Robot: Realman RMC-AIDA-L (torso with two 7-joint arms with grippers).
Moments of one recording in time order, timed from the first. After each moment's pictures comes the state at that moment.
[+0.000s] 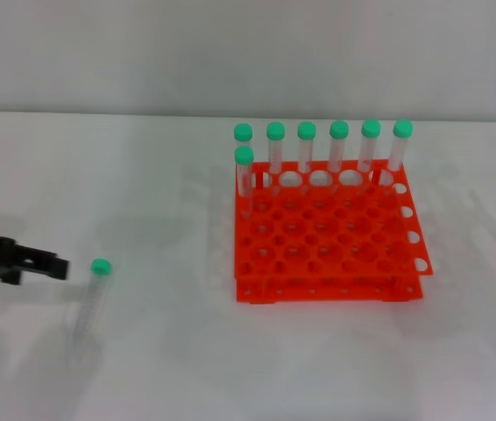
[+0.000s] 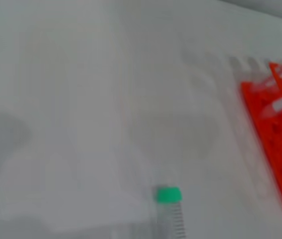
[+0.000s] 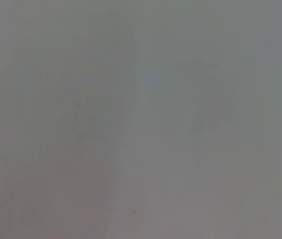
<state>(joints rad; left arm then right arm) -0.99 -2.02 2.85 -1.11 0.22 1.82 -2.03 0.42 2.02 -1.62 -0.28 -0.01 -1.13 0.29</state>
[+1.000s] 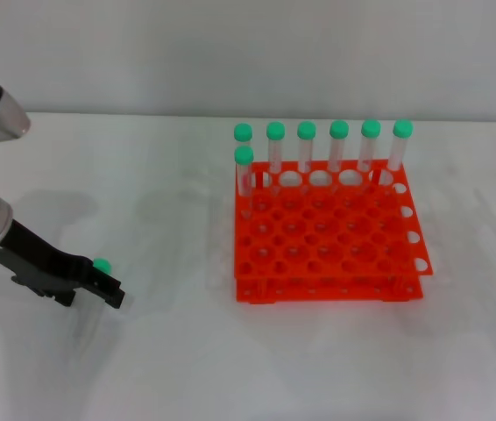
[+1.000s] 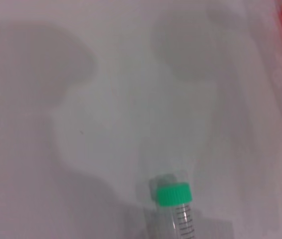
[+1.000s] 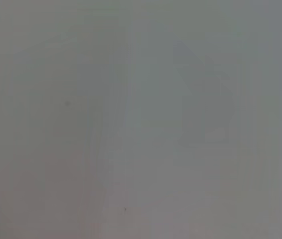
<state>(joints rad) -1.12 -1.98 2.85 -0.63 0.53 1.47 -2.24 0.42 2.02 -1.62 -0.29 0.01 -1.12 0.29</state>
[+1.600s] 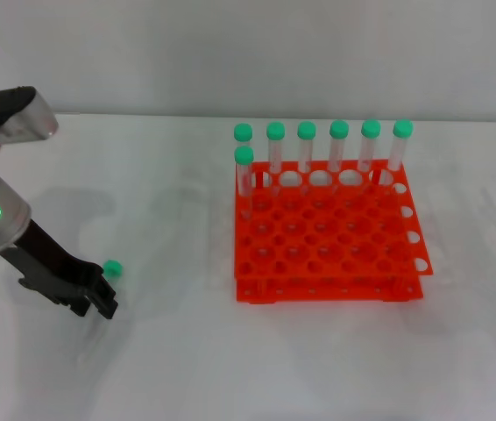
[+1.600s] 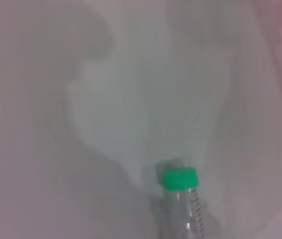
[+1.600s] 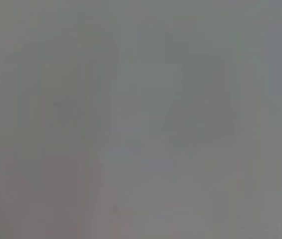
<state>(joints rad) -1.18 -1.98 2.85 -0.56 0.65 1.46 -2.32 0.42 2.02 -1.62 -0.27 0.04 -1.12 0.29</state>
